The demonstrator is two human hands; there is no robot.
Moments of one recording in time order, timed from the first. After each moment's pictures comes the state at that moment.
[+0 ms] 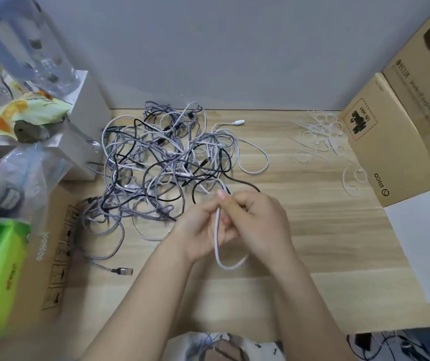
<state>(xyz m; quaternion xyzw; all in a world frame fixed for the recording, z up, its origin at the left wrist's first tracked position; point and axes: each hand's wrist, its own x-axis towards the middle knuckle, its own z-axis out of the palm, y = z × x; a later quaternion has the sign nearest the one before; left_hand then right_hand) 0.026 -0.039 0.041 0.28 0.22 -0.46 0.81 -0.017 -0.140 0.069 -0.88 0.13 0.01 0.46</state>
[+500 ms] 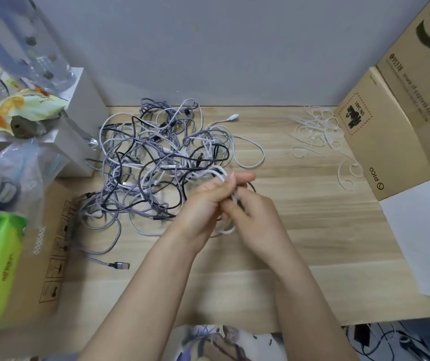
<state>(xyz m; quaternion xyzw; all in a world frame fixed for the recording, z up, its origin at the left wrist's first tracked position) 0.017 -0.051 0.053 0.53 0.00 -0.33 0.78 -0.028 -0.150 0.064 -0.88 0.08 0.04 0.47</state>
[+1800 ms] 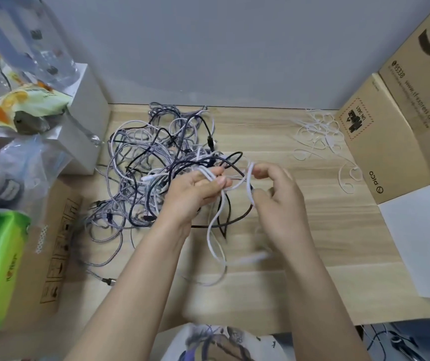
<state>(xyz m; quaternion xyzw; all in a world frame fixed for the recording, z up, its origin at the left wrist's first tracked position) 0.036 -0.025 0.055 0.61 0.08 -0.25 0.75 -0.020 -0.153 0.080 -0.85 0.16 -0.10 0.50</state>
